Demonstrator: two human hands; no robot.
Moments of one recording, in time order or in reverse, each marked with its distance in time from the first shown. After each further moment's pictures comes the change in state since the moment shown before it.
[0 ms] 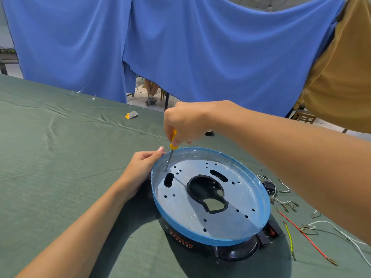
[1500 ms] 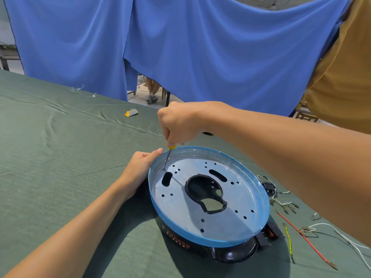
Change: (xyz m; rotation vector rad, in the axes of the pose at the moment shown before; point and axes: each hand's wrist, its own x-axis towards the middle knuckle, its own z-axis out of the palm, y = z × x) left_hand 0.004 -0.007 0.004 0.070 0.073 0.022; right_hand 0.001 -0.007 0.000 -0.076 0.026 -0.048
